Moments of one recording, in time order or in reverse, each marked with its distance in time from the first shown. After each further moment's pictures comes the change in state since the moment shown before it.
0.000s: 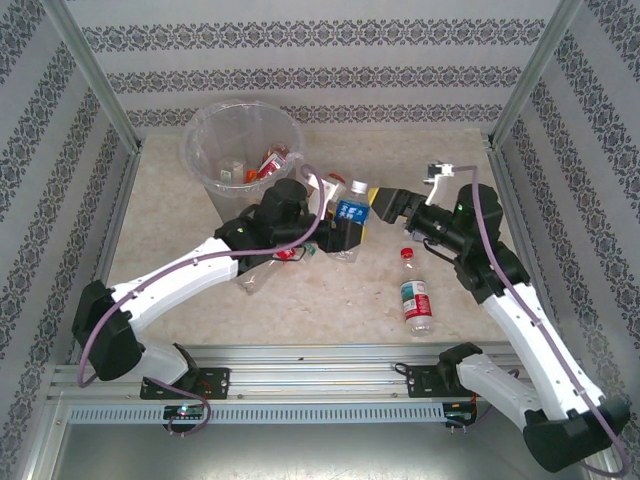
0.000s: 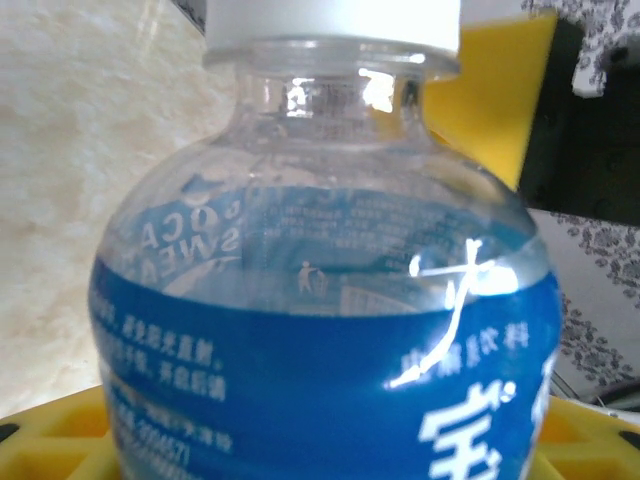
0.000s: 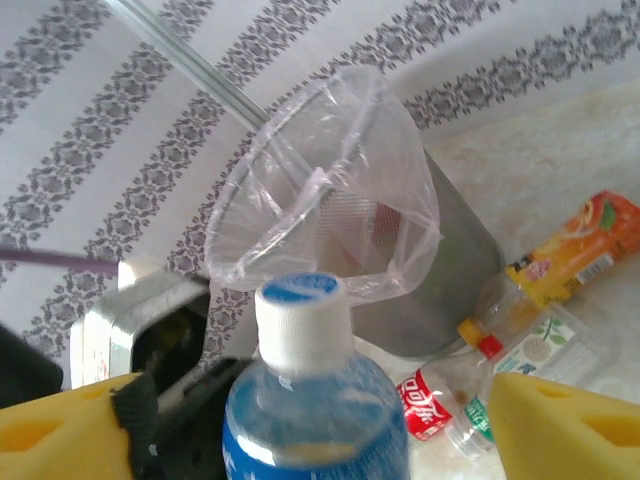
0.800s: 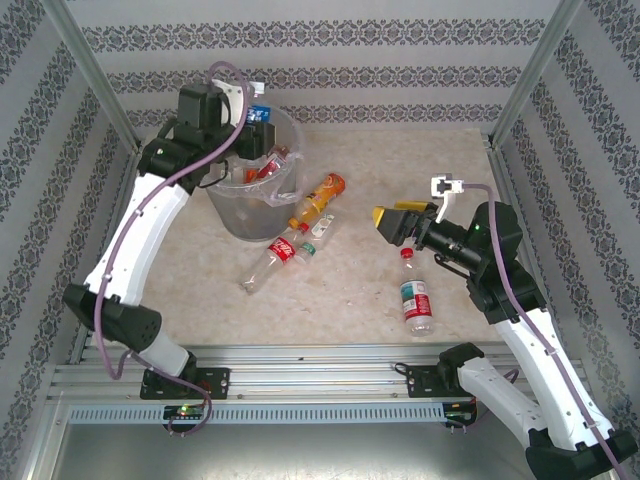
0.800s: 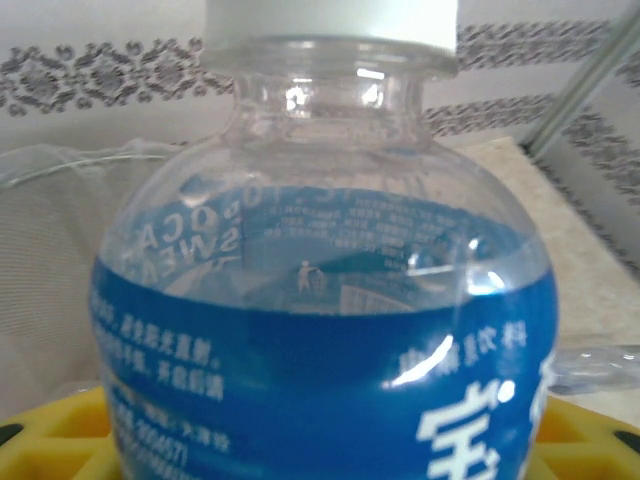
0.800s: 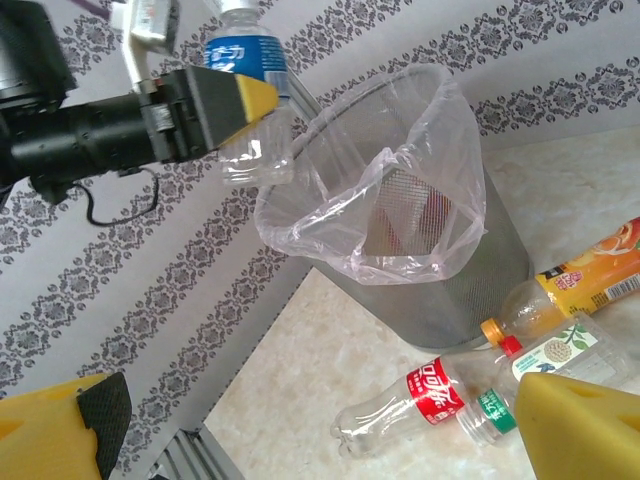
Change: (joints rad) left arm 0.472 0.177 0.673 -0.611 -0.242 0.323; right arm -0.005 -0.124 -0.024 -0.060 -0.079 -0.096
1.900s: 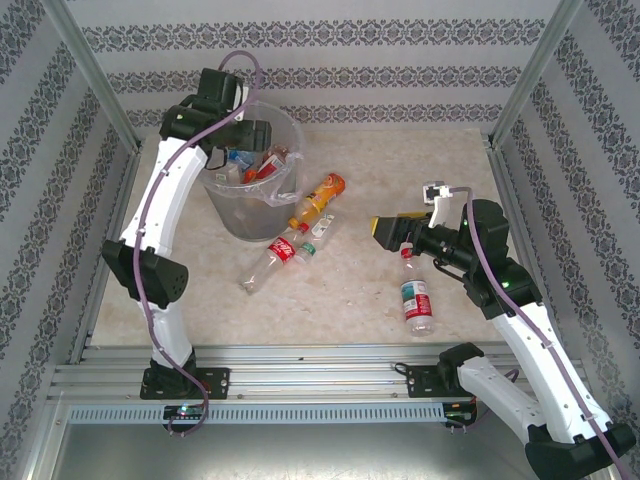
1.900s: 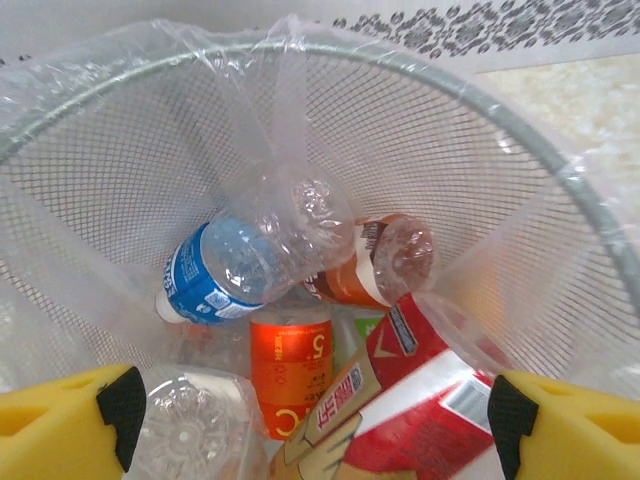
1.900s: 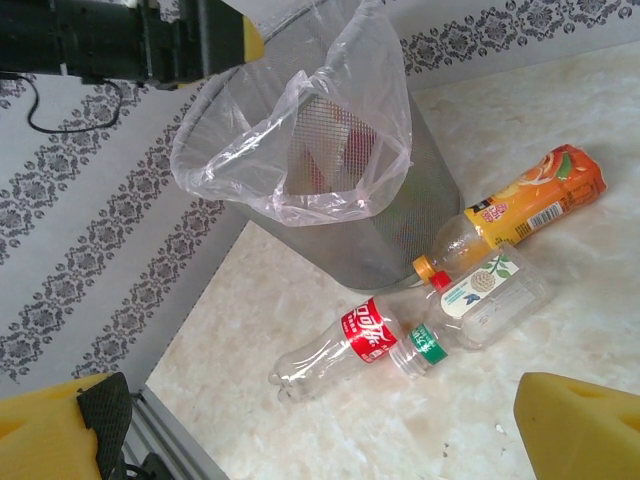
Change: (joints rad) left arm 0.051 0.282 0.333 -0.311 -0.148 0.008; right arm 0.000 0.031 0.001 -0.160 0.054 -0.106
